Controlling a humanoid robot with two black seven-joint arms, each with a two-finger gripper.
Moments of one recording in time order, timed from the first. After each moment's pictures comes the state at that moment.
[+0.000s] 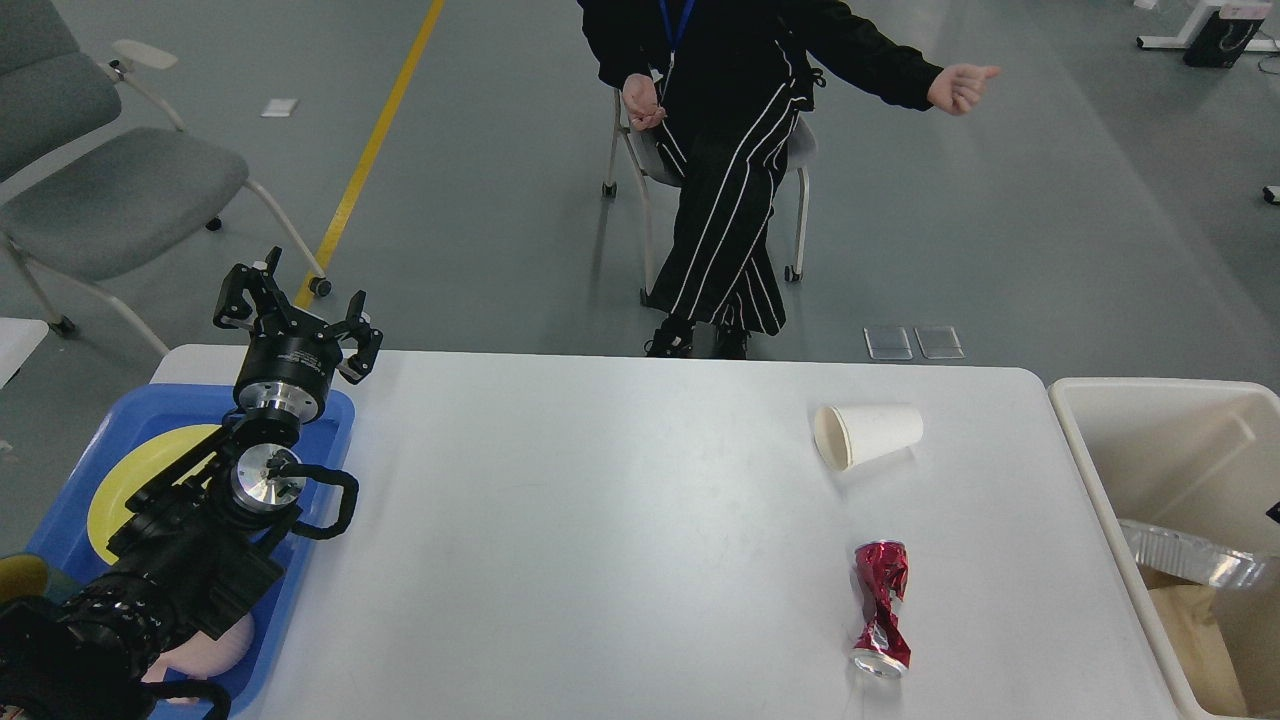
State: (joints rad) left arm -0.72 0.15 -0.89 -0.38 -0.10 -0.35 -0.43; right arm 0.83 -0.65 -0.89 0.48 0.02 -0.12 -0.04
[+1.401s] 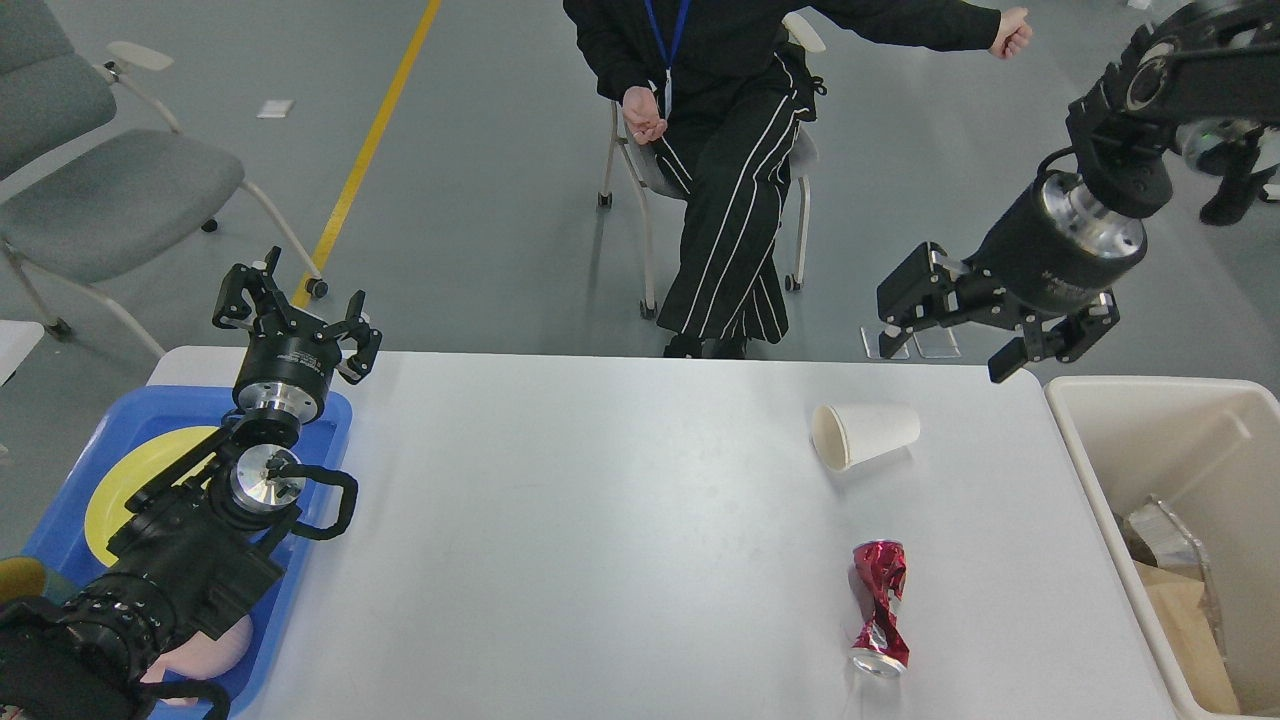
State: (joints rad) left arm -0.72 0.15 -0.89 -0.38 -0.10 -0.35 -0.43; right arm 2.08 -0.34 -1.25 1.22 0.01 0.84 -0.04
